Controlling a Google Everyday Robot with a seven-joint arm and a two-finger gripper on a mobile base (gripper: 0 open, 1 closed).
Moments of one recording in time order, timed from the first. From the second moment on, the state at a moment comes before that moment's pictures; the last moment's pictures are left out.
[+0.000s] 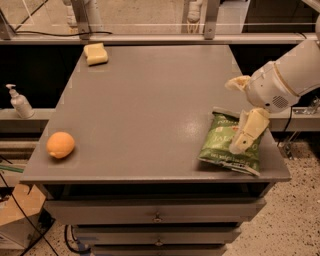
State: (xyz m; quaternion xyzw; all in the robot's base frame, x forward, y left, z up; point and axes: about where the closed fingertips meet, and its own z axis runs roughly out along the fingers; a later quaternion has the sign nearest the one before) arm 0.507 -0.168 0.871 -0.63 0.72 0.15 0.26
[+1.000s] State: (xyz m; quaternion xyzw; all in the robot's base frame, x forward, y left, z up) arm 0.510 -0.179 0.852 -0.60 0.74 0.15 0.26
